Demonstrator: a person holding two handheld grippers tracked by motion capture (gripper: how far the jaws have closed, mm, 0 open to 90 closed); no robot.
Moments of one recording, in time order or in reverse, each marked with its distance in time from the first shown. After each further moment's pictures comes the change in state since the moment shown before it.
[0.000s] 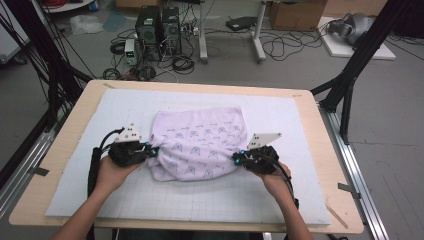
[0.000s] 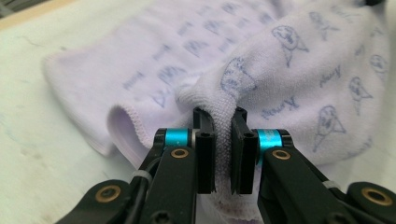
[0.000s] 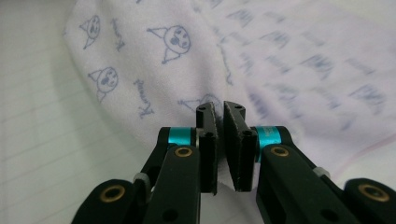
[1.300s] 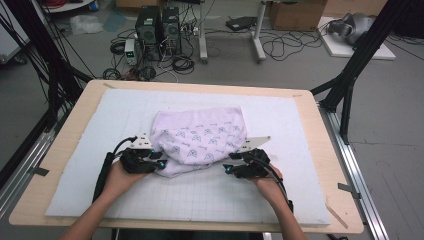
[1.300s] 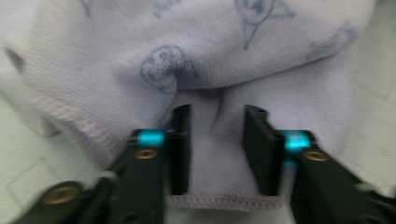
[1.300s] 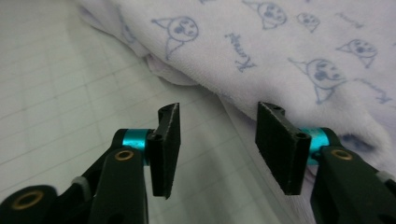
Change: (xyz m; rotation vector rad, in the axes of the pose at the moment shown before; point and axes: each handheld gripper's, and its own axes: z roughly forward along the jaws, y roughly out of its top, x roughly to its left) left arm -0.009 -0.030 0.037 0.131 -0.066 0.020; right arm 0.009 -0.006 0.026 0.030 0.029 0.020
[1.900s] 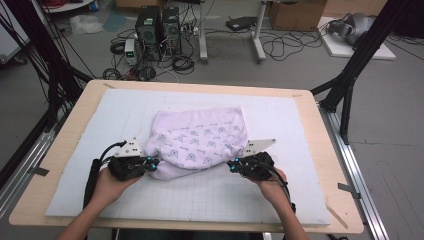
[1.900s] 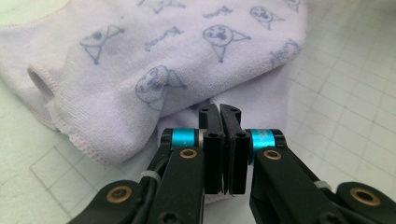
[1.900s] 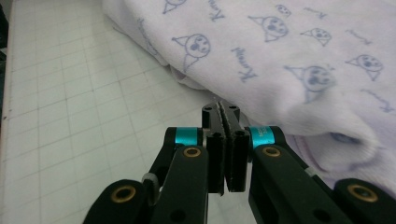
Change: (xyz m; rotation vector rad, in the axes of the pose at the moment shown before) left arm -0.020 -0.004 -0.046 -0.091 -0.017 0.041; right arm 0.009 0.000 -0.017 -0.025 0.042 -0.048
